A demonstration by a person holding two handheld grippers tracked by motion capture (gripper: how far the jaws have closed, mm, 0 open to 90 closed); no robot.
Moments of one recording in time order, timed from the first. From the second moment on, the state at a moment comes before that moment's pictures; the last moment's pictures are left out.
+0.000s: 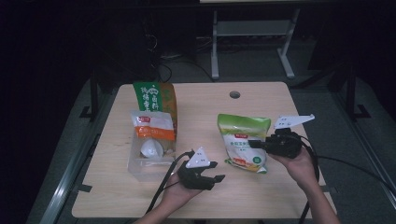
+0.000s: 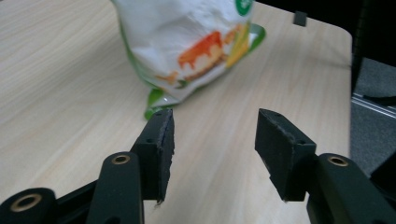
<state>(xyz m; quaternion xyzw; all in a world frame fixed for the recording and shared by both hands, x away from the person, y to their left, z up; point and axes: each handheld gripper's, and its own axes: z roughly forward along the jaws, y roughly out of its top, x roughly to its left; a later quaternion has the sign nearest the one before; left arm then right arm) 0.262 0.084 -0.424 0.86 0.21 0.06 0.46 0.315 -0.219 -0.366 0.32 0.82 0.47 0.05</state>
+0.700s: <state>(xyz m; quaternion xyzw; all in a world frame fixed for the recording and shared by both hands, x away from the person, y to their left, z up) 0.223 0.122 -0.431 0.86 0.21 0.07 0.47 0.328 -0.163 -0.334 0.28 0.83 0.49 0.04</state>
